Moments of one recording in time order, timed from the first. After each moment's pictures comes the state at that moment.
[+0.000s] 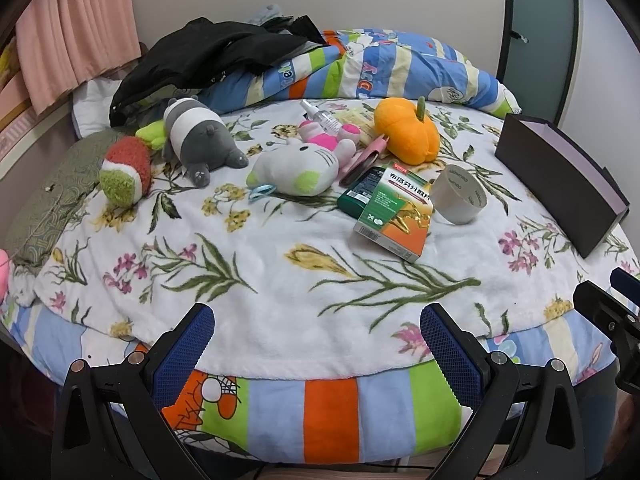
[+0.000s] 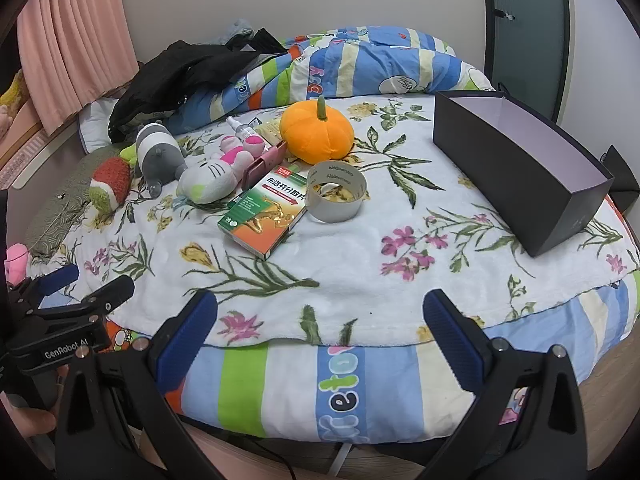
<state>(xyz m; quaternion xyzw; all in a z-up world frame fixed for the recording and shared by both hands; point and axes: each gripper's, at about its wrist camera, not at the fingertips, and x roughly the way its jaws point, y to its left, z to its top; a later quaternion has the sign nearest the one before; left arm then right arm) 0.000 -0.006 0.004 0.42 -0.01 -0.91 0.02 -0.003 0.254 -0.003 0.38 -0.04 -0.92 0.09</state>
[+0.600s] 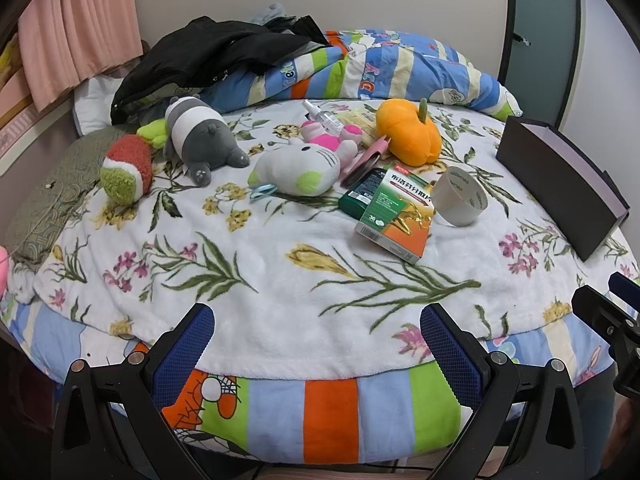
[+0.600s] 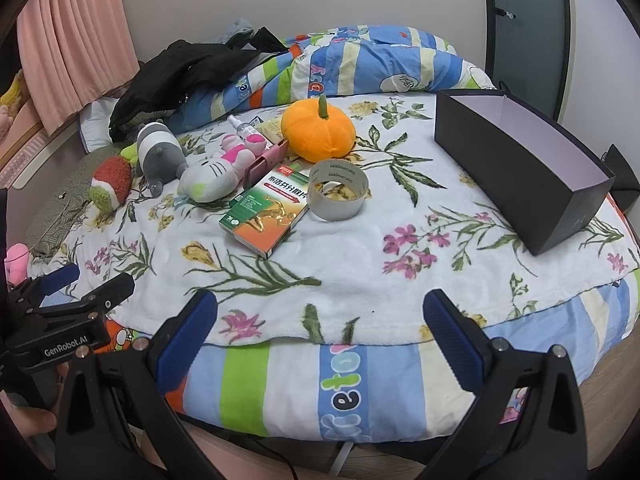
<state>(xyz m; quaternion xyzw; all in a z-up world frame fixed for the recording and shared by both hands) 0.000 -0.008 0.004 0.41 -0.01 -0.91 0.02 -0.003 0.253 -0.004 0.38 -0.04 -0.92 0.09</state>
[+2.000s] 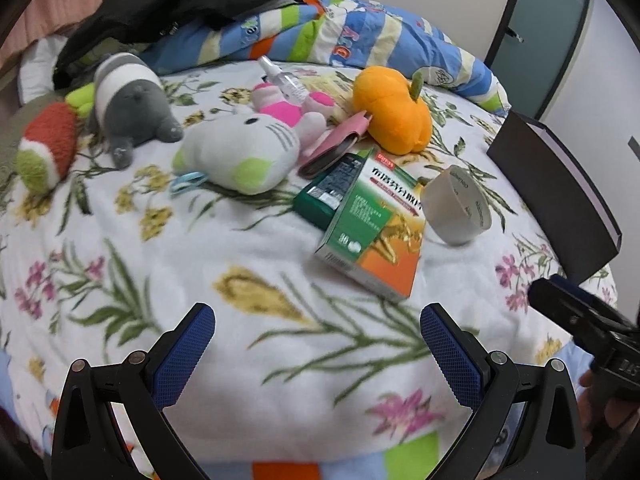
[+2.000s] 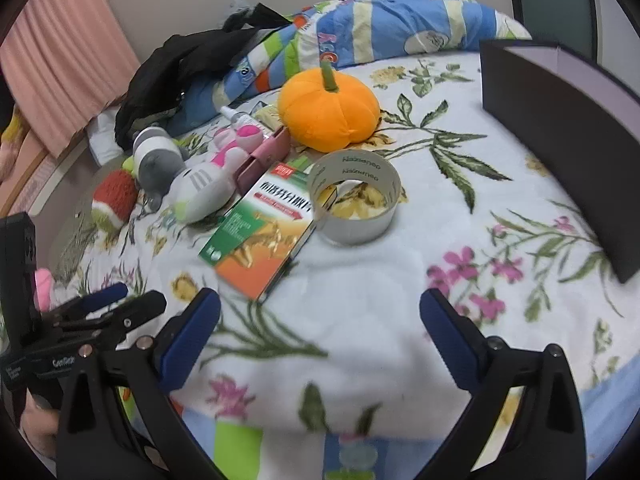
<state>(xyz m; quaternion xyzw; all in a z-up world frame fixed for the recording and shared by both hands) -0.109 -0.009 -0.047 0.47 0.07 -0.88 -0.06 -0.129 0.263 -0.063 0.43 -0.12 -0.88 0.16</state>
